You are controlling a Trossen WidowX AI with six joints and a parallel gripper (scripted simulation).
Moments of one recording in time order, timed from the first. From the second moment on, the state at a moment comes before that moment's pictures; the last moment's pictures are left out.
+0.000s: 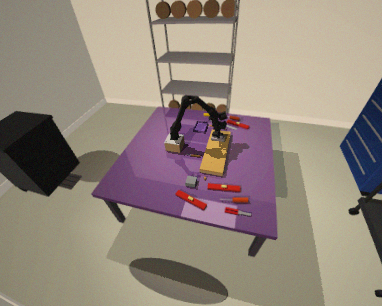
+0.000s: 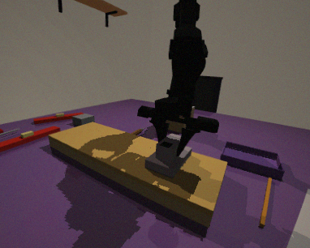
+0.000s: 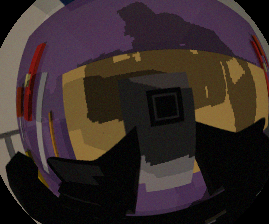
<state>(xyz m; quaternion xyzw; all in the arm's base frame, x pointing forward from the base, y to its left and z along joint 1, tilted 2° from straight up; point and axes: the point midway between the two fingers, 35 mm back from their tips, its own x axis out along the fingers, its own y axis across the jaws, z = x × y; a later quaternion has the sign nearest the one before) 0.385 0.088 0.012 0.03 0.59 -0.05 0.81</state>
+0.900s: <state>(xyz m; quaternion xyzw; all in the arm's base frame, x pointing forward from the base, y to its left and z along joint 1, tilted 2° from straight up) 0.374 0.000 0.013 0.03 0.59 -0.06 0.81</state>
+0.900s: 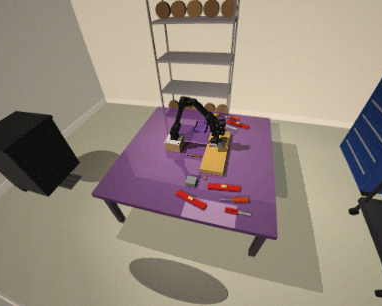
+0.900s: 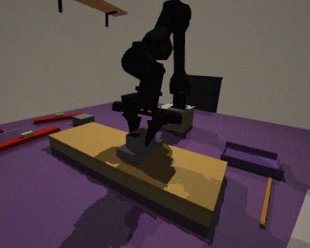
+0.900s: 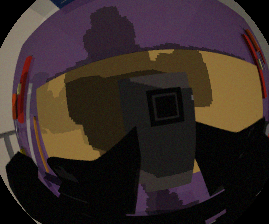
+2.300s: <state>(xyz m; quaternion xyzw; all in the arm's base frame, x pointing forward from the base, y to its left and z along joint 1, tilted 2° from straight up) 0.355 -0.136 0.017 0.02 0.59 -0.06 0.81</state>
